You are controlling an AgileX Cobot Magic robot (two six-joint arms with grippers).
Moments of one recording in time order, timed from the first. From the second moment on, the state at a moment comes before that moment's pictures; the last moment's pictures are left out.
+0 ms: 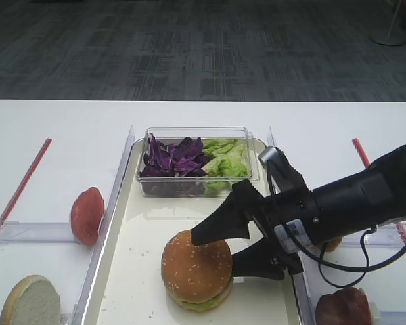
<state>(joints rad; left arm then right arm) -0.05 -0.01 -0.49 0.04 1.18 -0.04 0.29 1.91 -0.68 1.66 1.06 -1.13</state>
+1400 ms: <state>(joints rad) -0.05 -0.01 -0.49 0.04 1.18 -0.04 0.26 1.67 -0.86 1.15 1.01 -0.68</state>
